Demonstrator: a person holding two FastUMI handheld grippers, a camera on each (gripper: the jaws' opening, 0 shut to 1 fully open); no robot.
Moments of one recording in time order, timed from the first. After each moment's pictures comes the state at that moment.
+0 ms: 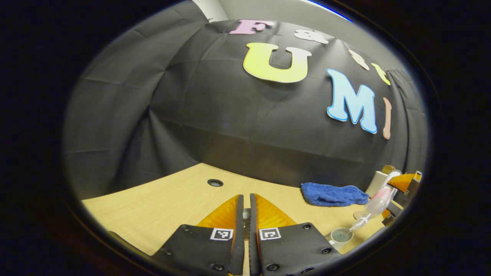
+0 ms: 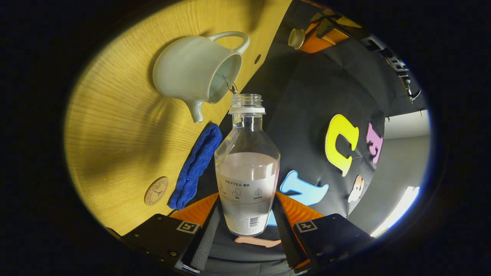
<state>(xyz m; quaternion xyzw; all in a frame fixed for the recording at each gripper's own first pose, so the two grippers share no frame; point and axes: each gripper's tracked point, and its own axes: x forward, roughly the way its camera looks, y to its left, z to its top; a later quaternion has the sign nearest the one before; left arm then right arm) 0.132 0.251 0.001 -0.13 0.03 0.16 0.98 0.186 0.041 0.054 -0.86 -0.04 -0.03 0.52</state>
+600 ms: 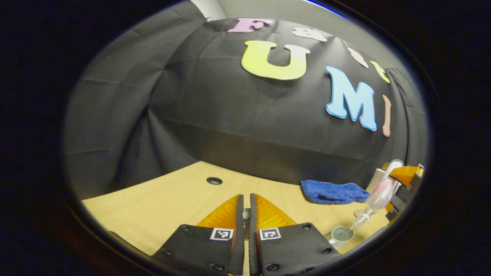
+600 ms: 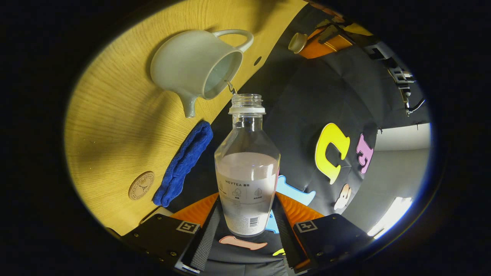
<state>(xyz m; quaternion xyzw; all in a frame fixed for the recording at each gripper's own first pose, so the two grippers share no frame) 0.133 0.248 -0.003 -0.13 0.04 0.15 0.98 0.187 0.048 0.070 -0.87 -0.07 -0.04 0.48</state>
